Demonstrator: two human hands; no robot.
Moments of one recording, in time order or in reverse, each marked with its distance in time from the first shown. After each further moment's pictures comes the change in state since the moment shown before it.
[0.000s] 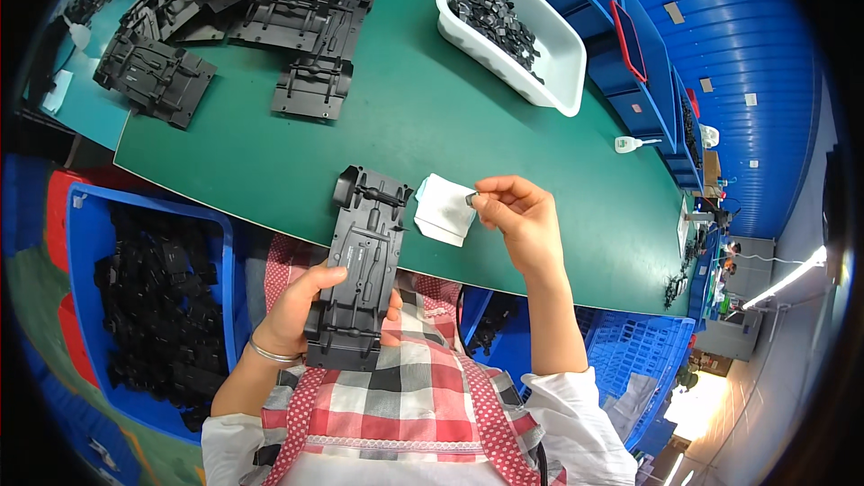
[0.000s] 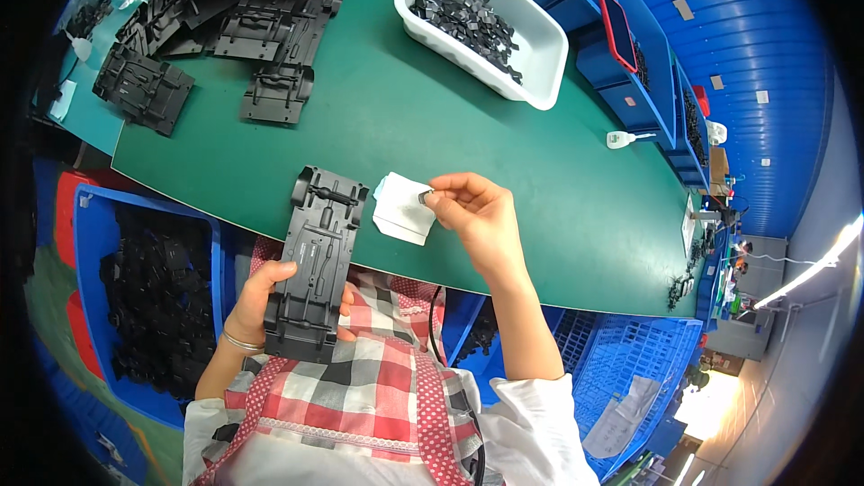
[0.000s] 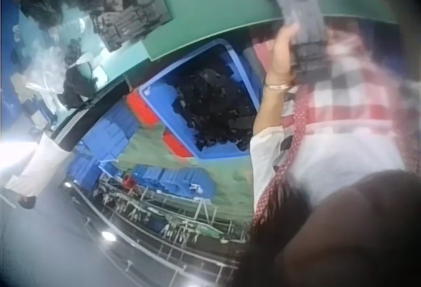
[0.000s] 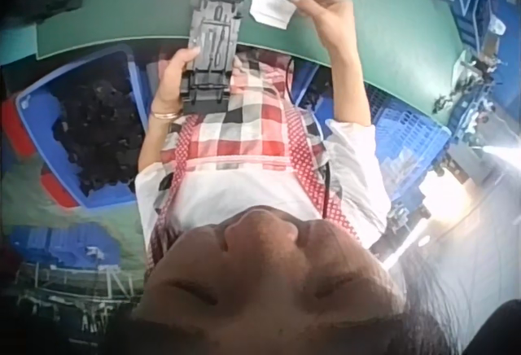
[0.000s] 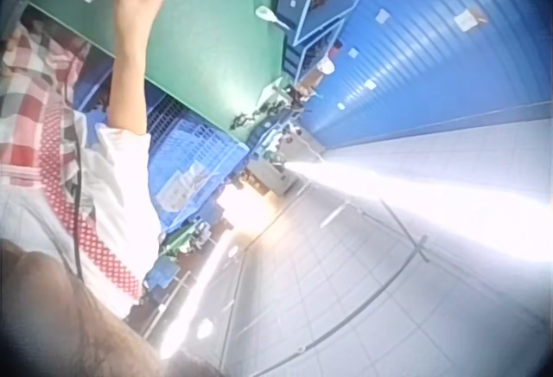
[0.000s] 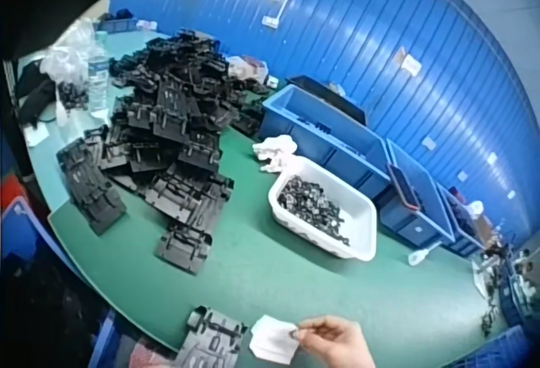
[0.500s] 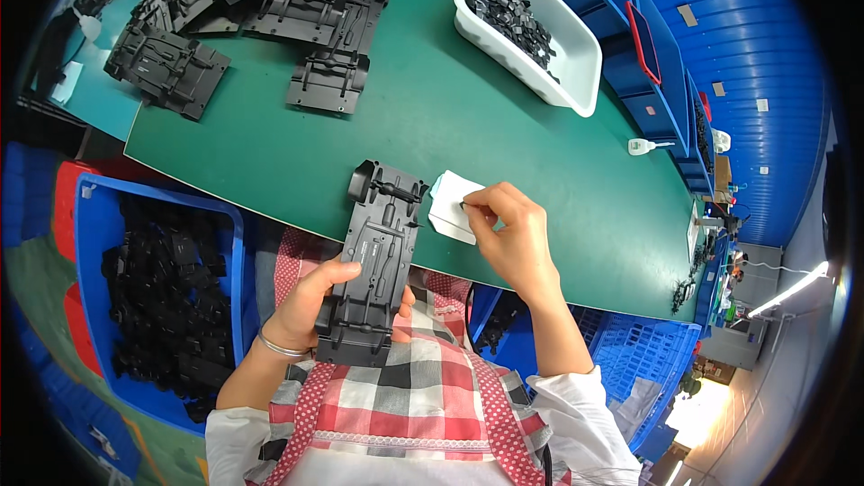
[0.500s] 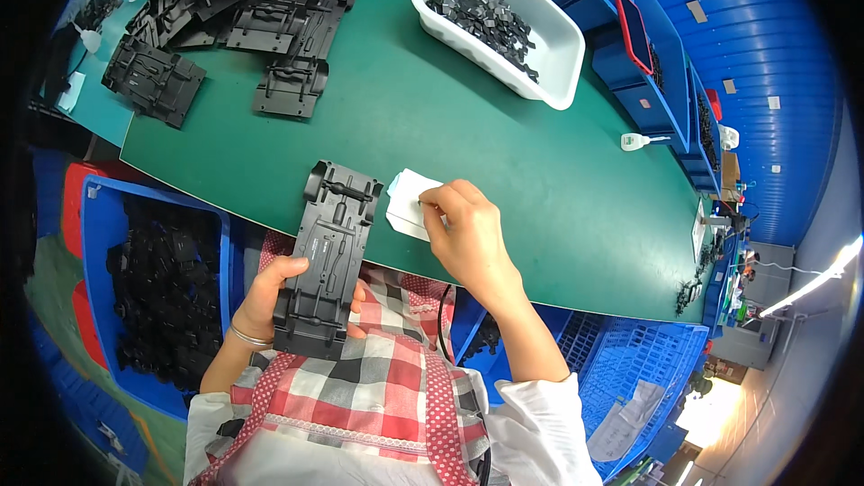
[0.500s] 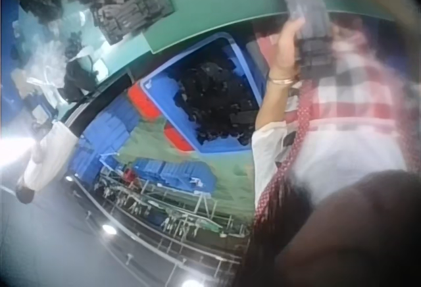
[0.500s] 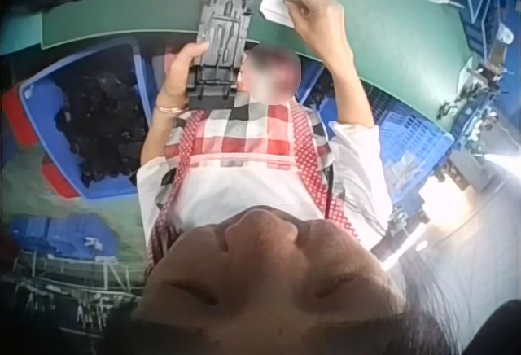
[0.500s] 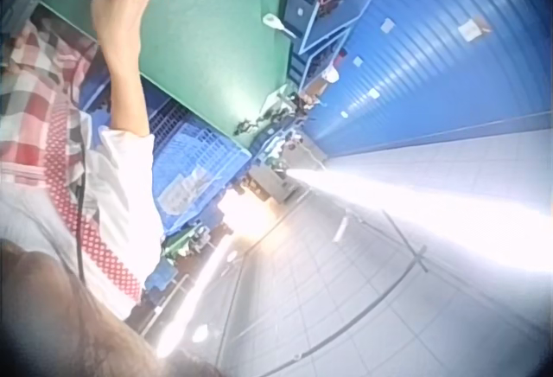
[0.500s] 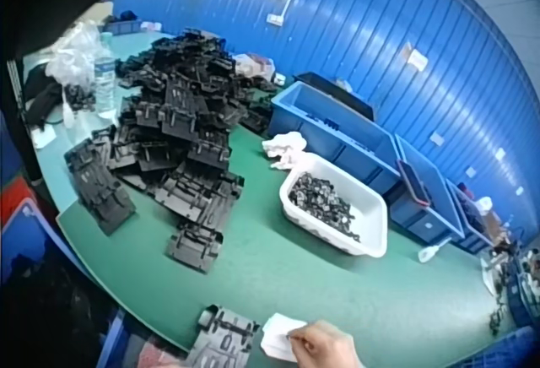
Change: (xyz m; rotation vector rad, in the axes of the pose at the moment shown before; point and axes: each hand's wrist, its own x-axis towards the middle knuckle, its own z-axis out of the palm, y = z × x) left_hand 0.001 0.002 0.003 0.049 0.003 0.006; right_hand -0.006 0.007 0.025 -0.703 0.026 -0.472
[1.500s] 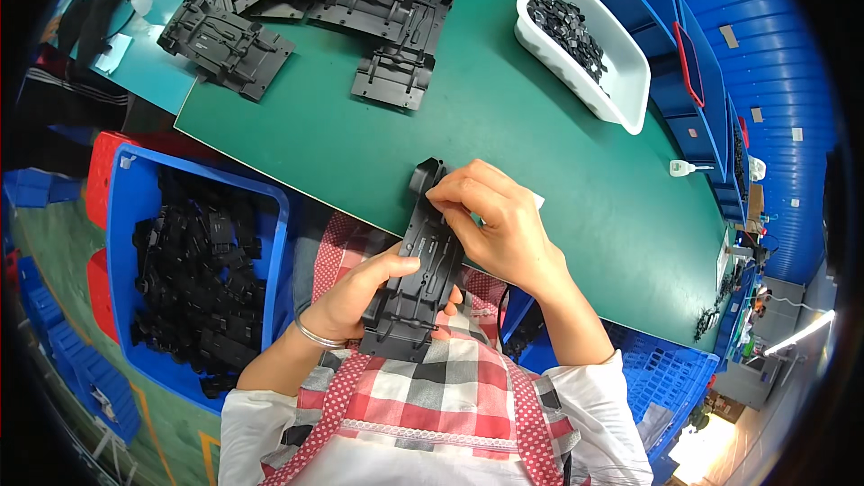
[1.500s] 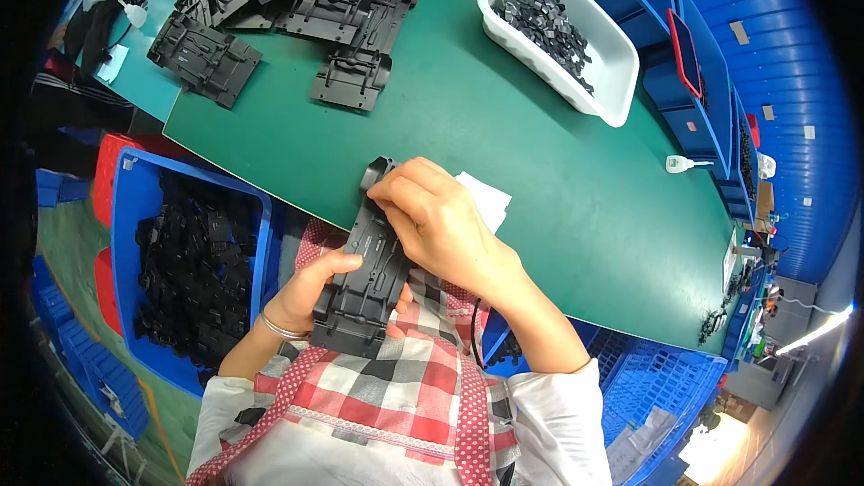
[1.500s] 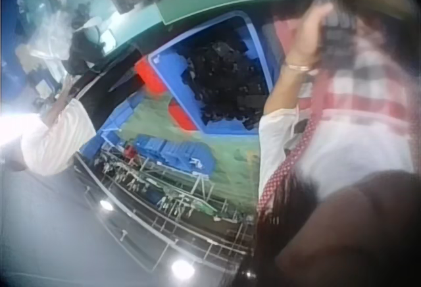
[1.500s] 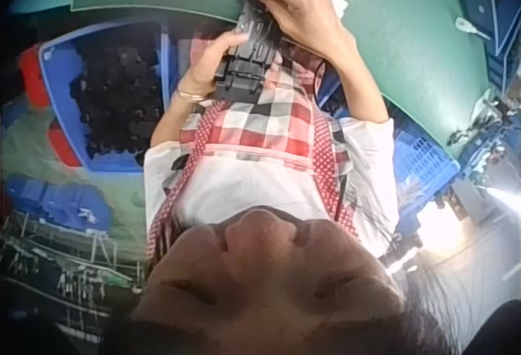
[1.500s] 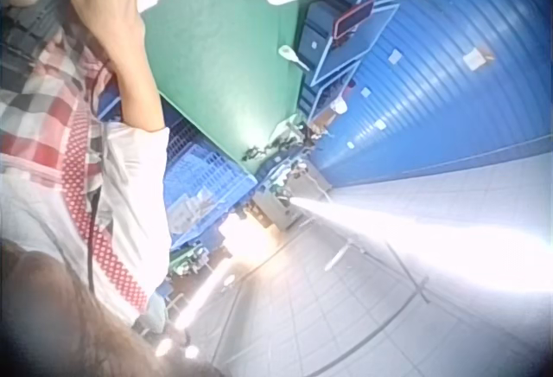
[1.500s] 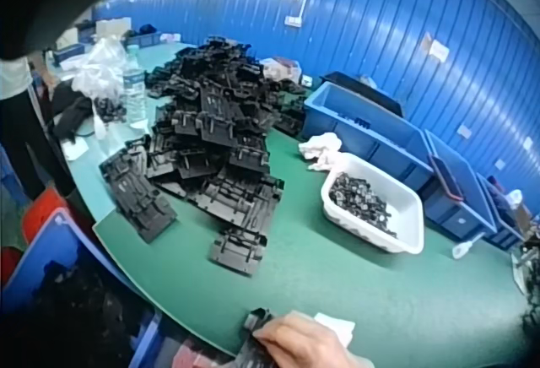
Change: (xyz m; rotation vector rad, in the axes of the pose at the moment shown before) left_hand -0.005 0.005 0.010 0.090 0.036 -0.029; right_hand 0.038 -0.053 0.035 0.228 -0.141 -0.527
